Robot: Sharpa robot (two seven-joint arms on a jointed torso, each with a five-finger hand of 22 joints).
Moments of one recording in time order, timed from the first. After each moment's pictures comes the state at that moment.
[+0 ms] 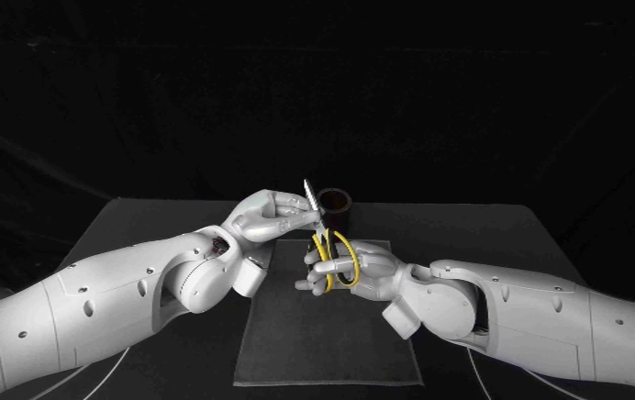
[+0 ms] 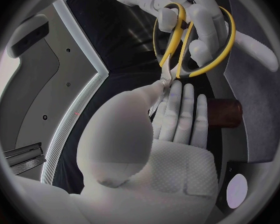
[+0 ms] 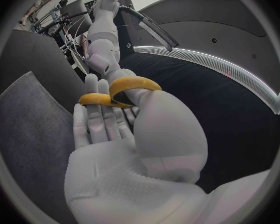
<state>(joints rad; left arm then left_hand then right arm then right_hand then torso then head) 1.20 -0.71 -0.08 1.44 -0.26 -0.09 0.40 1.47 -0.05 0.54 0.08 0.04 0.97 0.16 0.31 0.34 1.24 0.12 0.07 0.06 0.98 0.12 0.17 0.31 0.17 0.66 0.25 0.20 0.07 1.10 -0.74 -0.13 1.50 0.11 0.21 0.23 1.28 -0.07 0.49 -0.18 0.13 0.61 0.18 0.65 0.29 1.11 0.16 0.35 0.15 1.11 0.11 0.37 0.37 0.18 0.38 0.28 0.12 0.06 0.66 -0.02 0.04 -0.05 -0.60</state>
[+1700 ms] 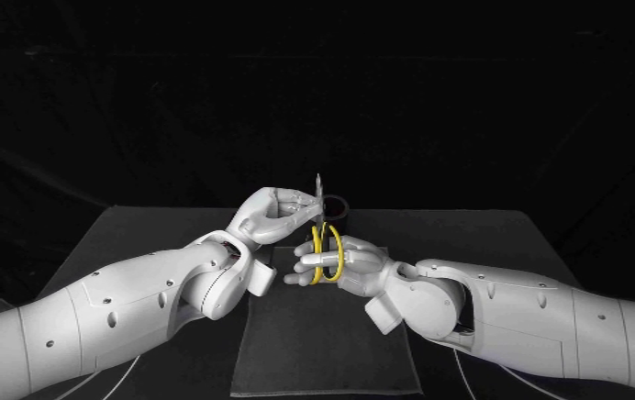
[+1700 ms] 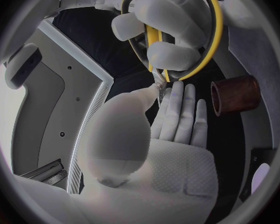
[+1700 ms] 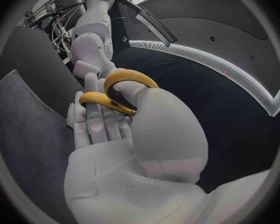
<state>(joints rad) 1.19 -0.64 -0.09 1.38 -0.35 -0.29 0.53 1.45 -0.06 0.55 0.09 0.04 0.95 0.19 0.29 0.34 1.23 0.14 0.06 0.06 0.97 0.14 0.15 0.31 0.18 0.54 0.26 0.15 0.06 1.12 -0.70 -0.12 1.51 0.16 0.11 0.27 1.34 -0.06 0.58 -0.12 0.05 0.80 0.18 0.62 0.23 1.20 0.16 0.20 0.15 1.19 0.13 0.31 0.34 0.19 0.64 0.24 0.27 0.15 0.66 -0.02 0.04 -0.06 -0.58</state>
